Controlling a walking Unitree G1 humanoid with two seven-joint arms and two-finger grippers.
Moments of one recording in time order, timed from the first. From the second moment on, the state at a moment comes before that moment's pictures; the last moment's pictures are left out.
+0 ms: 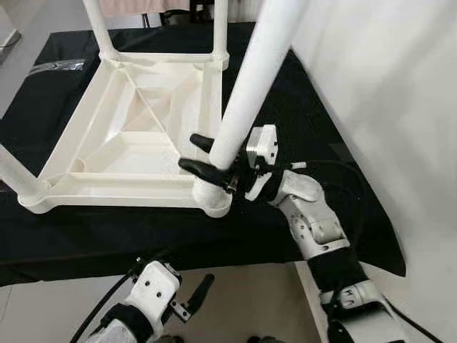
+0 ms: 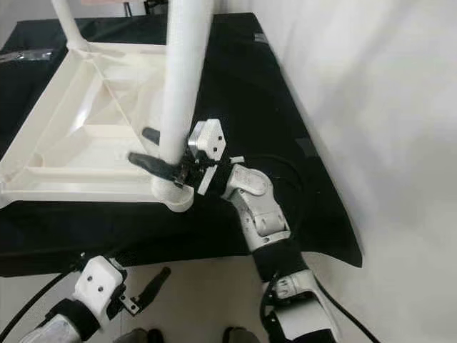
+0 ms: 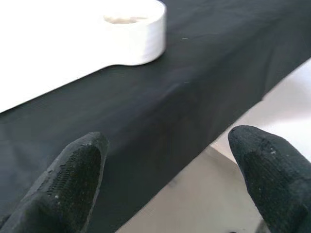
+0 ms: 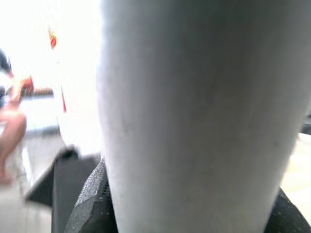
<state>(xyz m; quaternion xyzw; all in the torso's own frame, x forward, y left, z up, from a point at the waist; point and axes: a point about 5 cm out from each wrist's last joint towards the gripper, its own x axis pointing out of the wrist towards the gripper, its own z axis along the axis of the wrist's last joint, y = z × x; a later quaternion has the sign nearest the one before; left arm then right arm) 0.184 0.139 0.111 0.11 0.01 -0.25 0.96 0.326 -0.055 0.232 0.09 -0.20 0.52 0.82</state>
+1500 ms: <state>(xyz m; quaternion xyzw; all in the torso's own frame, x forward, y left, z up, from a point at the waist) 0.210 0.138 0.100 0.04 0.04 -0.14 0.99 0.311 -0.087 0.189 0.03 -0.07 0.51 0.86</state>
